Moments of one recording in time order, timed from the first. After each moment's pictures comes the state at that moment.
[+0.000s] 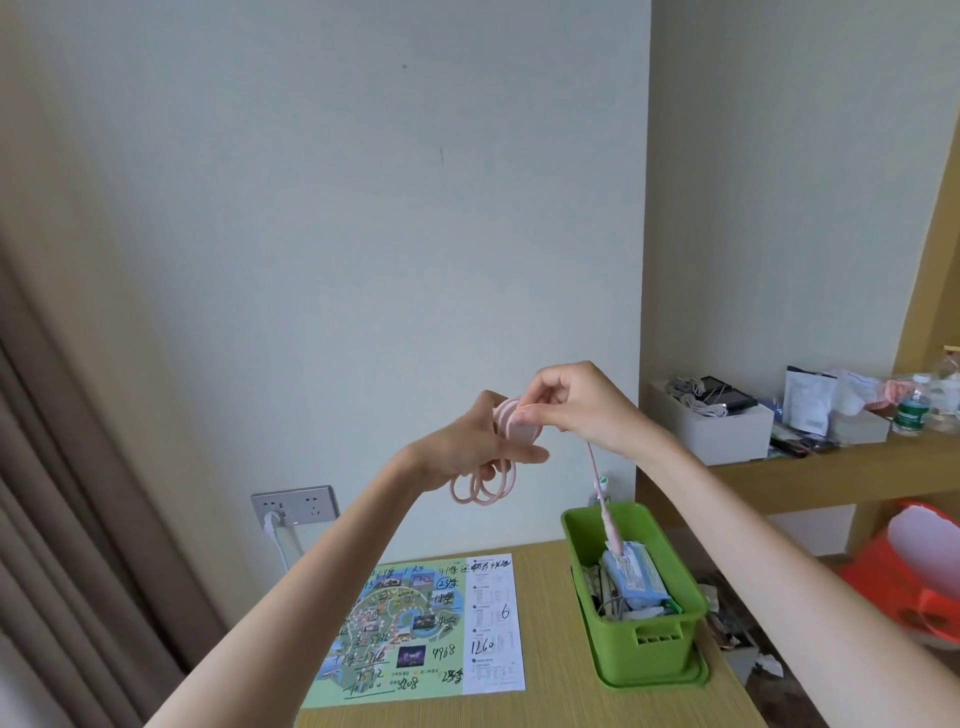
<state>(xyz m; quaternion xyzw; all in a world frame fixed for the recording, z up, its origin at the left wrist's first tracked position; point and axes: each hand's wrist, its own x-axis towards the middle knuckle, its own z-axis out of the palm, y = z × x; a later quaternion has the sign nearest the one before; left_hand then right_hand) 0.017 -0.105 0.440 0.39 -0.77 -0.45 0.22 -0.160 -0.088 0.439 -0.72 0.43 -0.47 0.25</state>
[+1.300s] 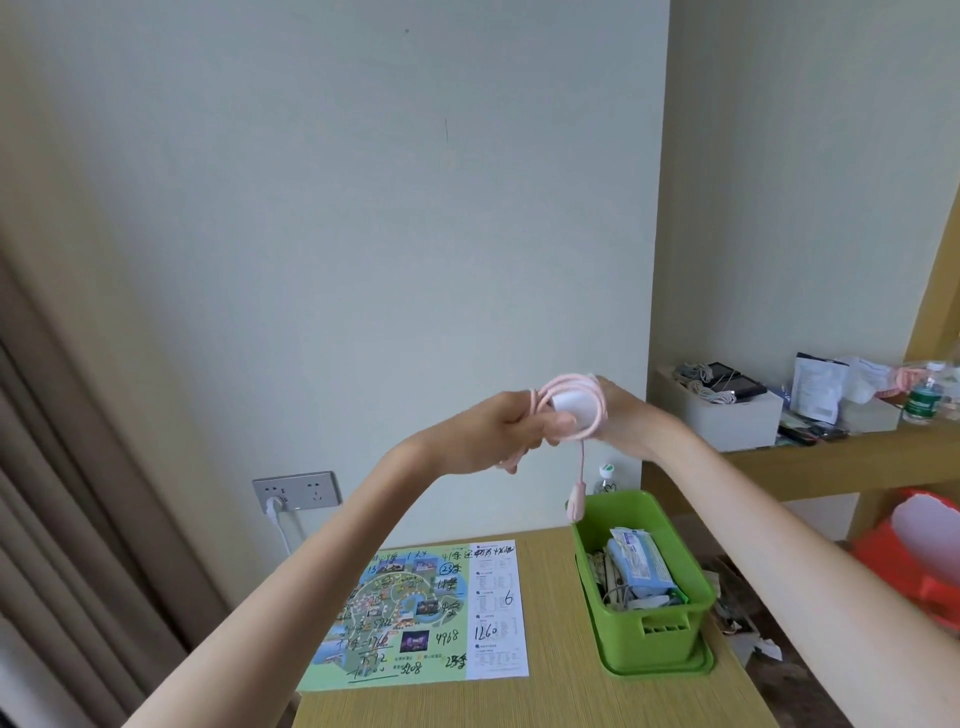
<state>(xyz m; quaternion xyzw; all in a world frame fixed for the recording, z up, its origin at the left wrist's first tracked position) 0.010 -0.094 0.449 0.31 -0.87 -0.34 0.19 -0.184 -0.123 0.410 -0.67 0.42 -0.41 0.45</state>
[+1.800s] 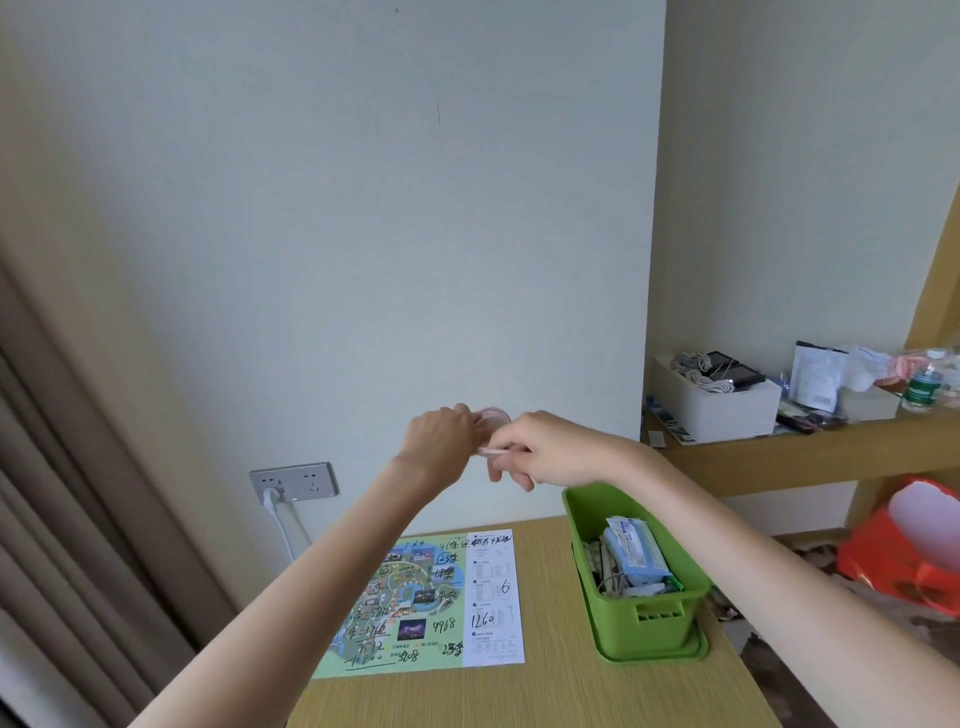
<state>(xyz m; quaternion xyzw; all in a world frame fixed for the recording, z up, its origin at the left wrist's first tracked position) 0.028 -0.136 0.393 0.54 -0.83 0.14 0.05 -0.132 -0.088 0.405 -0.83 0.49 -0.17 0.22</state>
